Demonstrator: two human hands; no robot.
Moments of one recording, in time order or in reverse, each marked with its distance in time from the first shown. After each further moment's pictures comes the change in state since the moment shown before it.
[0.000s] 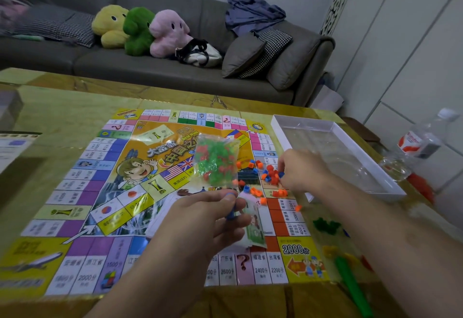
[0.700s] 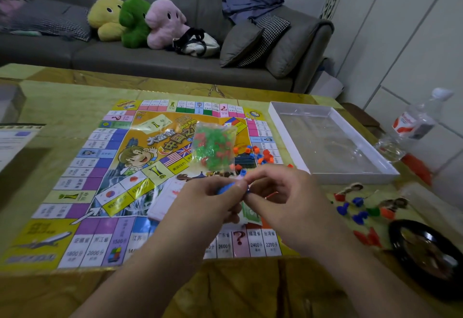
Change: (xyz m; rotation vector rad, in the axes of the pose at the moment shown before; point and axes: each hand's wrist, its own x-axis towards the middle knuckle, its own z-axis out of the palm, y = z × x) left_hand 0.006 -0.021 -0.003 0.379 -0.100 0.231; right_hand -0.163 -0.045 -0.025 1.019 0.077 -0.253
